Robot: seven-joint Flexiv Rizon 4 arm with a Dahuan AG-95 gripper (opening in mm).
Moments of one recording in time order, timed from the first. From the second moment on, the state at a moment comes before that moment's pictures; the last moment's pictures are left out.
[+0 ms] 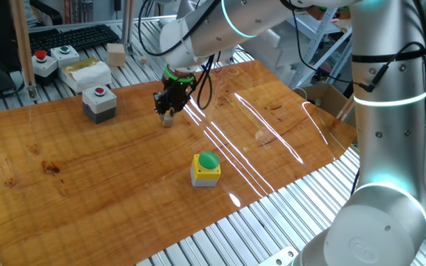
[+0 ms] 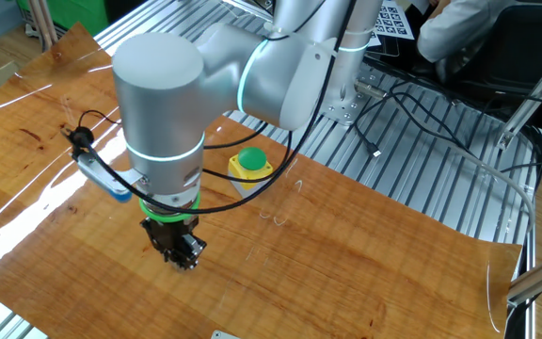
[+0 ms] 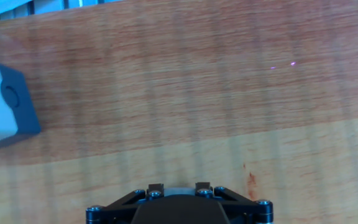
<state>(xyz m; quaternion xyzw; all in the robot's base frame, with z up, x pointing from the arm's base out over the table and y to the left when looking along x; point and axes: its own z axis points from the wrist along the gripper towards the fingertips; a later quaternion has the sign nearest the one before) 0.659 -0.018 0.018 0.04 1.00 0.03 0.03</state>
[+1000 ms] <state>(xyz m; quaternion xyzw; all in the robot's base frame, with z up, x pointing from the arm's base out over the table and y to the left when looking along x) 0.653 -0.016 0.019 0.03 1.00 0.01 0.01</state>
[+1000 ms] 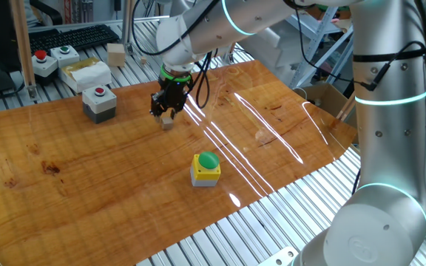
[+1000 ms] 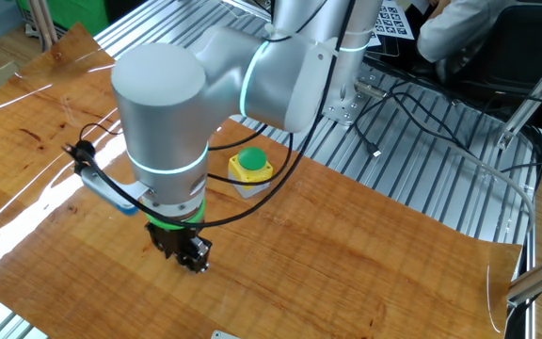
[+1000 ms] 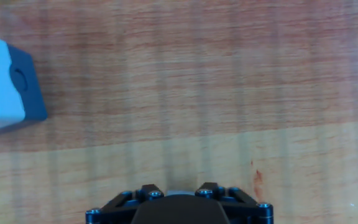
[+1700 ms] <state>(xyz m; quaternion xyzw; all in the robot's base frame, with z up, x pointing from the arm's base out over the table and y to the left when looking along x) 0.624 -0.063 0.066 0.01 1.00 0.00 -0.02</state>
